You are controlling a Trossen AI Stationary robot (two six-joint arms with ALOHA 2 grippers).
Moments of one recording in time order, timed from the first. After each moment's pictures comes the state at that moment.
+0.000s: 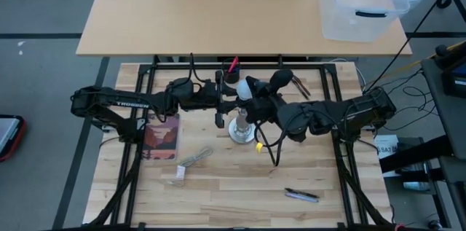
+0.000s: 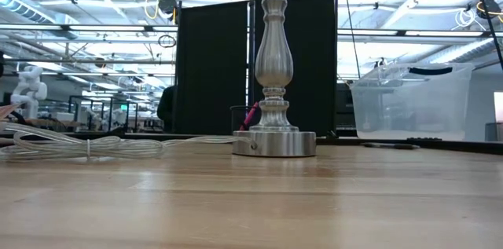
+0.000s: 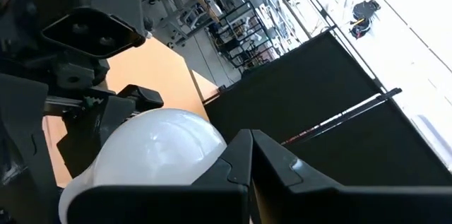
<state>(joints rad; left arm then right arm) 0.09 1.45 0.99 0.59 0.11 0.03 0.32 1.62 1.76 -0.30 1.20 -0.79</state>
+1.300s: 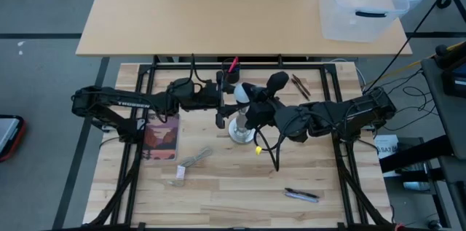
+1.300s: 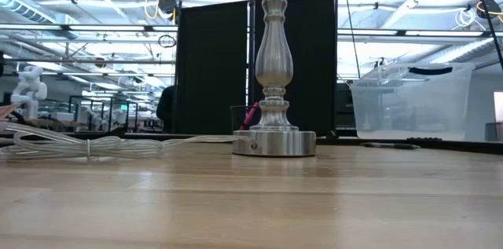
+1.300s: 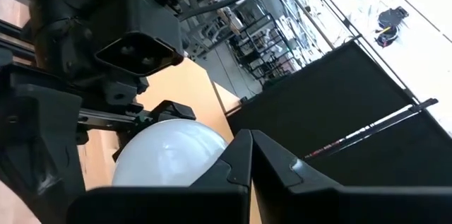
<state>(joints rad) 0.09 1.45 0.99 0.60 0.12 0.03 0.31 1.63 1.76 -0.39 1.12 -0.69</state>
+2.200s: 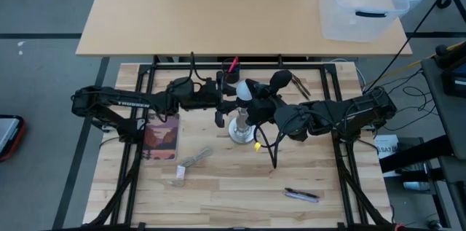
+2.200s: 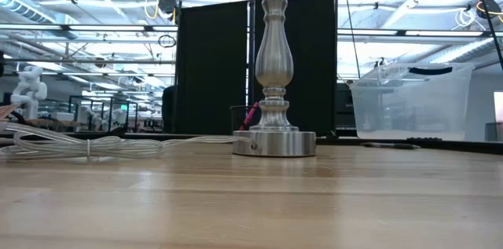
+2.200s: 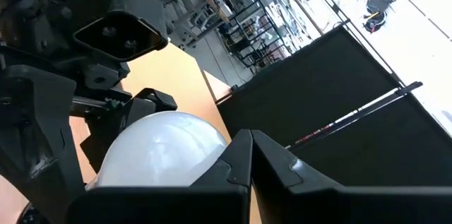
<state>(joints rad) 0.09 1.45 0.99 0.60 0.12 -0.05 0.31 1.63 1.76 -0.41 1.17 -0.67</state>
